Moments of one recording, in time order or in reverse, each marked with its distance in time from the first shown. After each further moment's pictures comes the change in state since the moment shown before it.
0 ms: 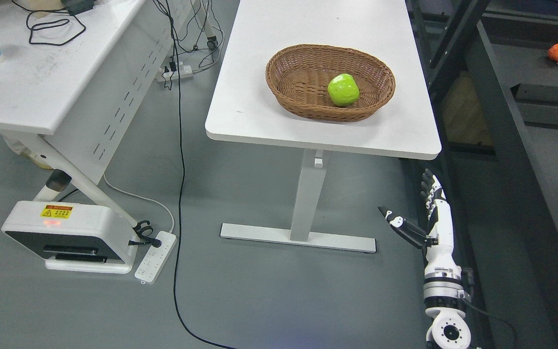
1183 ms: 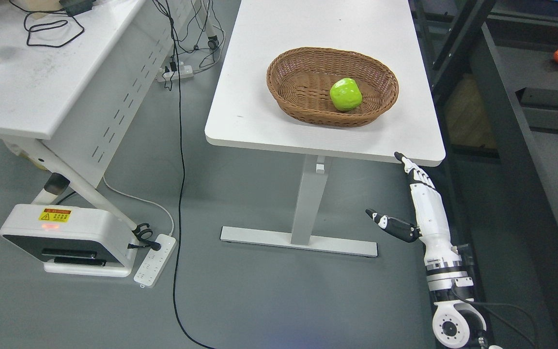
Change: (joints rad) left arm 0.000 0.000 0.000 0.000 0.000 -0.003 0.000; right arm -0.054 -0.088 0.018 -0.004 0.555 -0.221 0.047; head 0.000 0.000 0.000
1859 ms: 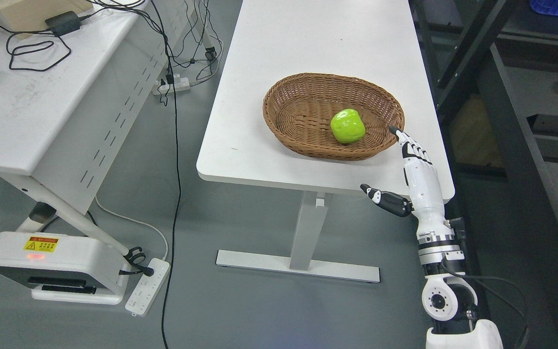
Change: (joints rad) left arm 0.000 0.000 0.000 0.000 0.000 0.003 0.000; right arm -0.114 0.049 0.026 -0.002 0.058 0.063 0.008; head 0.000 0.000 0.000
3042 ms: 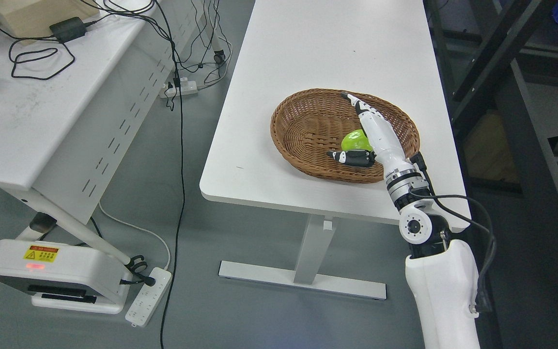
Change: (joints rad) left arm 0.000 0.000 0.000 0.000 0.000 0.001 0.000; right arm -0.343 0.015 0.095 0.303 0.007 0.066 0.220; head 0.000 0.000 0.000
